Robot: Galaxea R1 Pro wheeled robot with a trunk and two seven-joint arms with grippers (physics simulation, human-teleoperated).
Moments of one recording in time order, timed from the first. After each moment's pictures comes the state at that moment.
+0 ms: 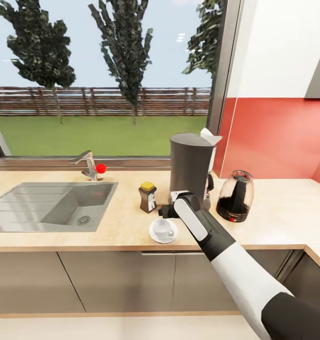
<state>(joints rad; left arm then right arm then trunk) -0.30 -0.07 -0.67 -0.03 0.48 0.01 -0.06 -0.94 0.13 0.53 -1.08 -0.85 1.00 -0.72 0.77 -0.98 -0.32</state>
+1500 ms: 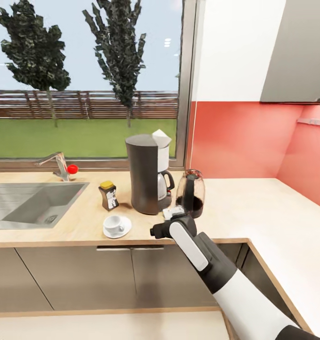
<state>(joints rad) -0.30 -0.07 -0.67 -0.03 0.48 0.00 -0.06 -0.77 0.13 0.60 -1.25 -0.86 0.99 -0.71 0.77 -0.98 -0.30</state>
